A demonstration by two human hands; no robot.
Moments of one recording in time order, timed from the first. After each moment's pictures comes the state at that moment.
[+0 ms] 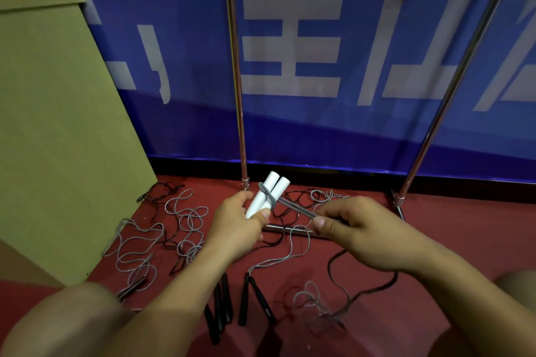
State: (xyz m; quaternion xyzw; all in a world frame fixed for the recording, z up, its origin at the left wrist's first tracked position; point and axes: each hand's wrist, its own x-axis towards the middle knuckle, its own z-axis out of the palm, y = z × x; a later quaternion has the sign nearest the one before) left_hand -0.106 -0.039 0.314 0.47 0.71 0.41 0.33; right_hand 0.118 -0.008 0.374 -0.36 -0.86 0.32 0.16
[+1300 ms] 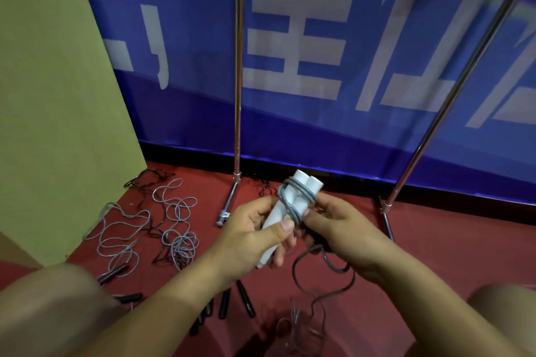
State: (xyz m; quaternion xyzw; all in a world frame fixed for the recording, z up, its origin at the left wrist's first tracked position) left_hand -0.076 -0.074 0.330 0.53 0.42 0.53 0.52; right_hand 0.095 -0.013 0.355 -0.38 -0.65 0.60 0.26
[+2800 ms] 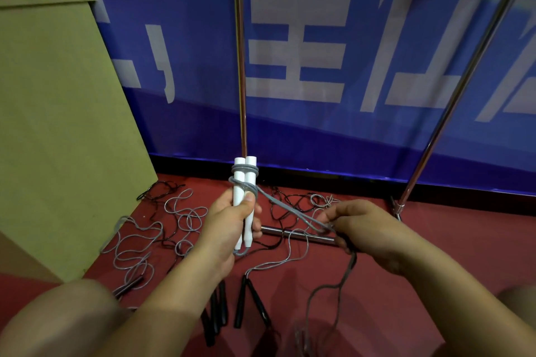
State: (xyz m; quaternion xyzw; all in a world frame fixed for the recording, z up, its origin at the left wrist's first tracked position) left_hand -0.105 -0.052 0.330 0.30 0.54 0.61 0.49; right_hand 0.107 0.004 0.359 -0.52 -0.63 0.54 0.19
